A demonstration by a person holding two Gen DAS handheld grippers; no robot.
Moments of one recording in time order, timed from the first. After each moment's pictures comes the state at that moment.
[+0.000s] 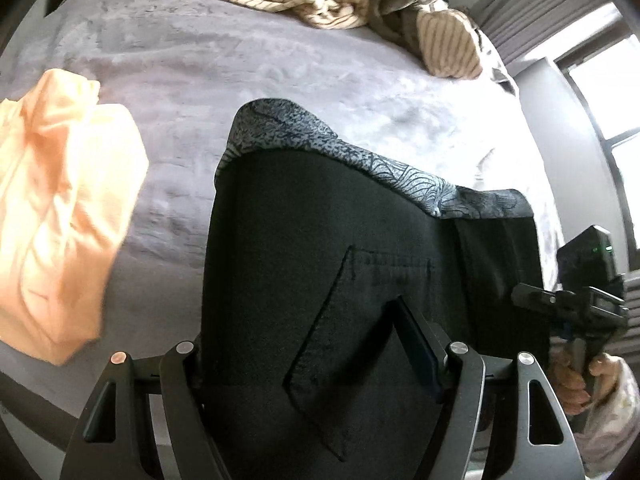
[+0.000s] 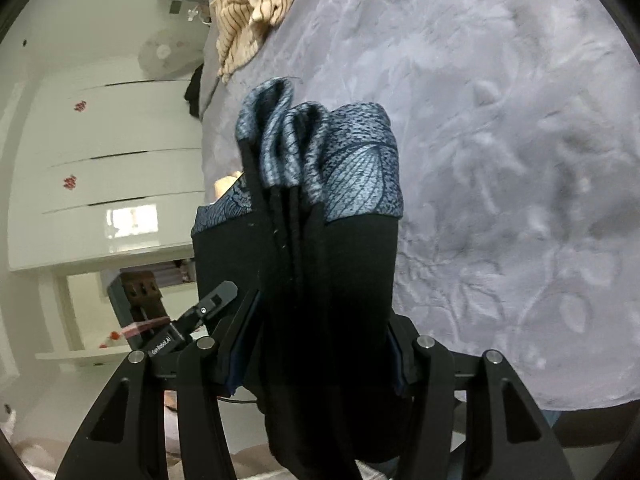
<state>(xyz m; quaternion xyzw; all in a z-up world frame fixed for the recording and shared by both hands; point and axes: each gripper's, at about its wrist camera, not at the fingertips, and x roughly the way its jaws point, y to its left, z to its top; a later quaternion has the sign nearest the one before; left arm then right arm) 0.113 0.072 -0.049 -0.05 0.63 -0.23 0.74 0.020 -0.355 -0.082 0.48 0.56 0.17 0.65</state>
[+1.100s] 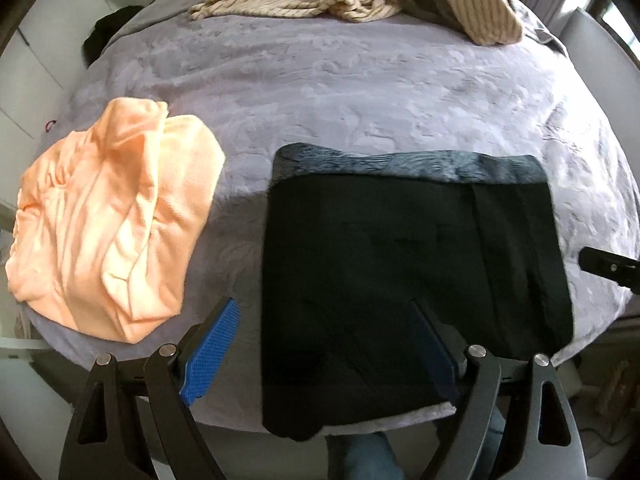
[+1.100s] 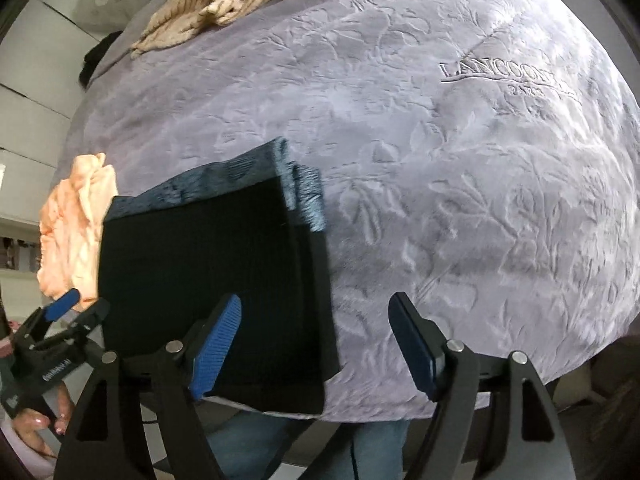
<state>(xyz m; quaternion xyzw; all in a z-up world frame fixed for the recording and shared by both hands) 0.073 0.065 -0.051 0.09 0.60 -0.13 0.78 0.022 -0.316 -0.040 0.20 0.62 -0.04 0.76</state>
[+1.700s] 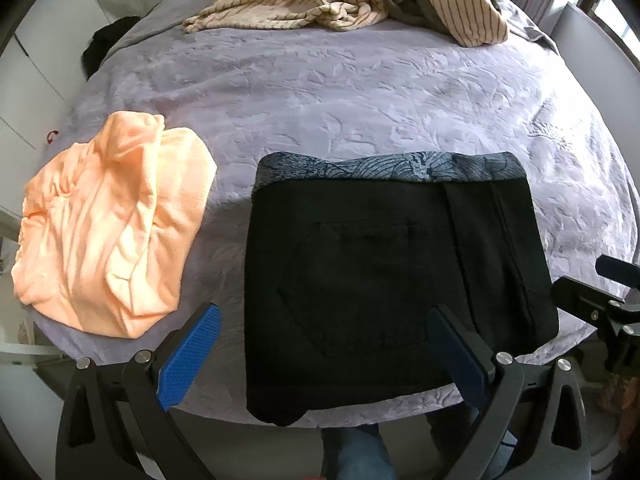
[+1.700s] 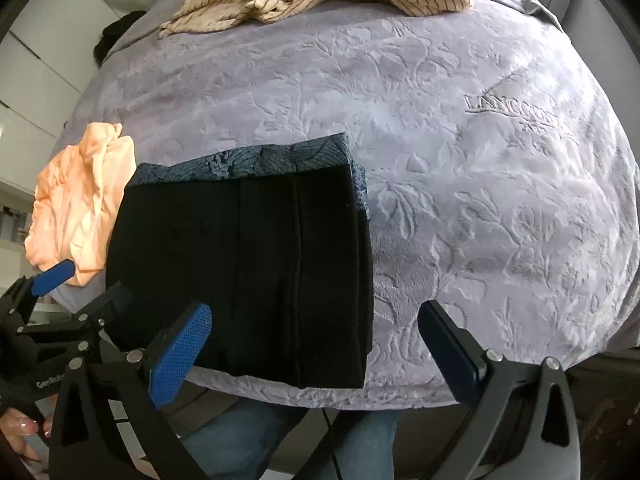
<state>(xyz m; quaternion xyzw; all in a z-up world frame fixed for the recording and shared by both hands) 0.058 0.051 -0.035 0.10 0.59 -0.12 0.79 0.012 -0.261 -0.019 0.12 0.61 -0.04 0.78</state>
